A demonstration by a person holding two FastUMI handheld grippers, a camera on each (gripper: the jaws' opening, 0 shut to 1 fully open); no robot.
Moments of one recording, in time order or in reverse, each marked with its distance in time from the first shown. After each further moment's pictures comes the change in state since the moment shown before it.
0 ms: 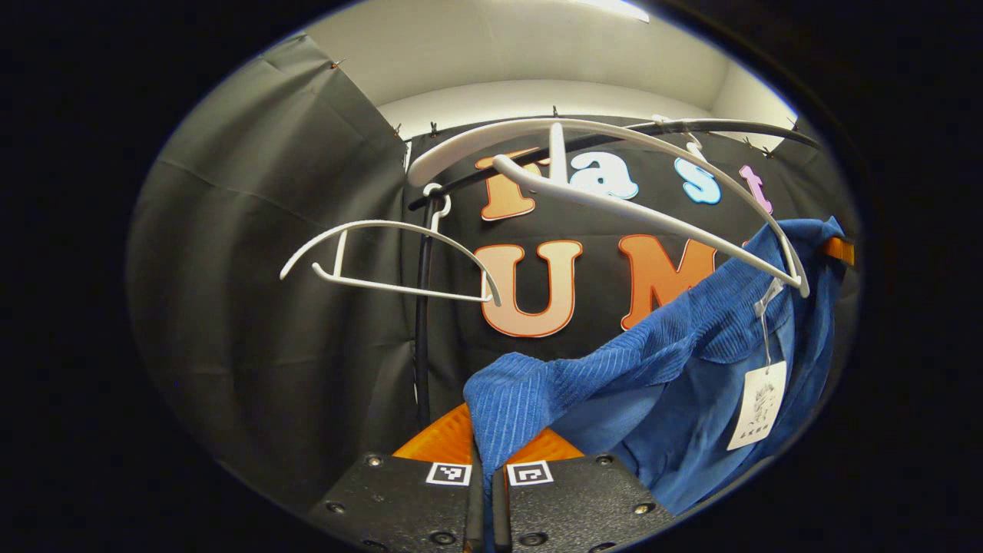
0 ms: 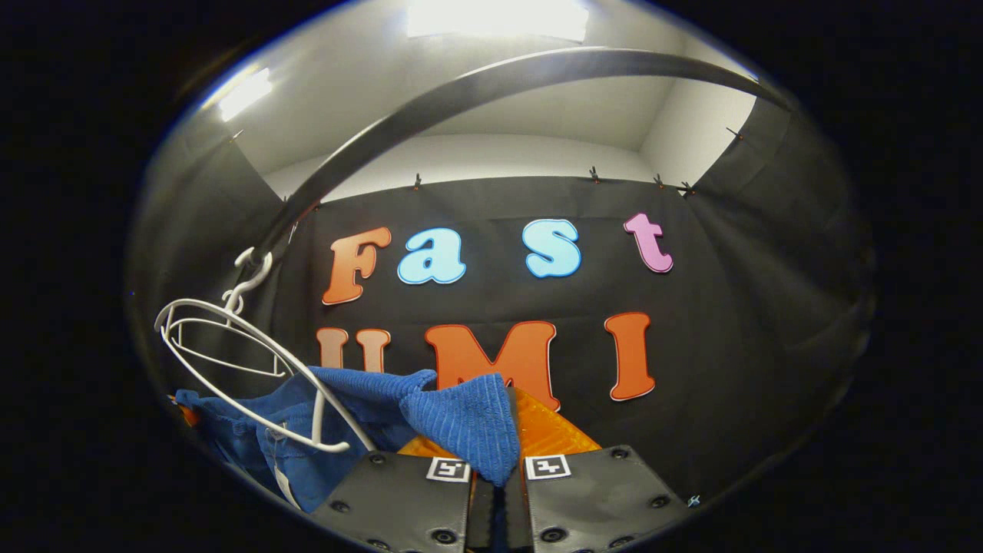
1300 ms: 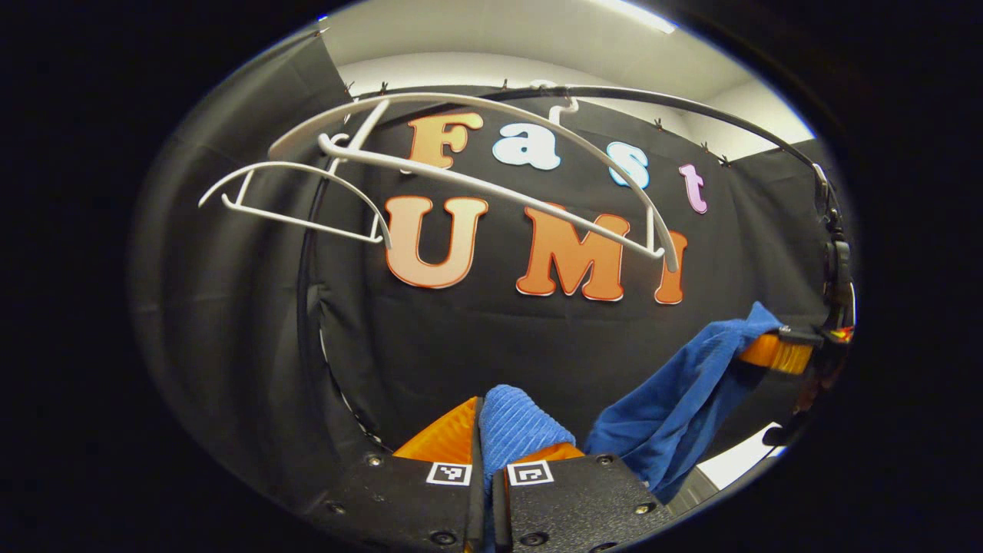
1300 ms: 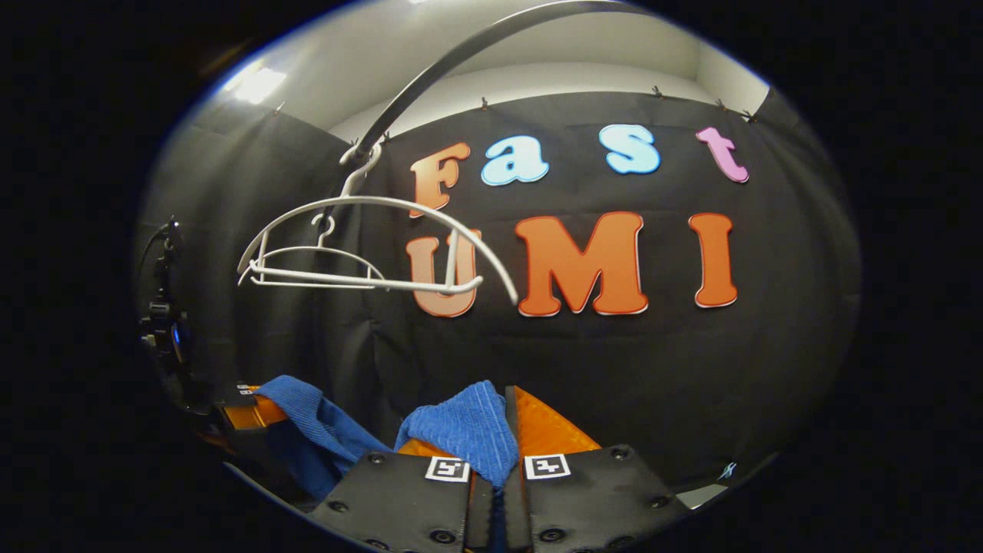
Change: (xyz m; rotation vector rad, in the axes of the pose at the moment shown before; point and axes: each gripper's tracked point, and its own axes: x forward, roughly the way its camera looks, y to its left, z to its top) left arm -0.059 -0.153 -0.052 -0.149 0.182 -0.303; right arm -0.091 0.109 -0.130 0.065 0.381 0.378
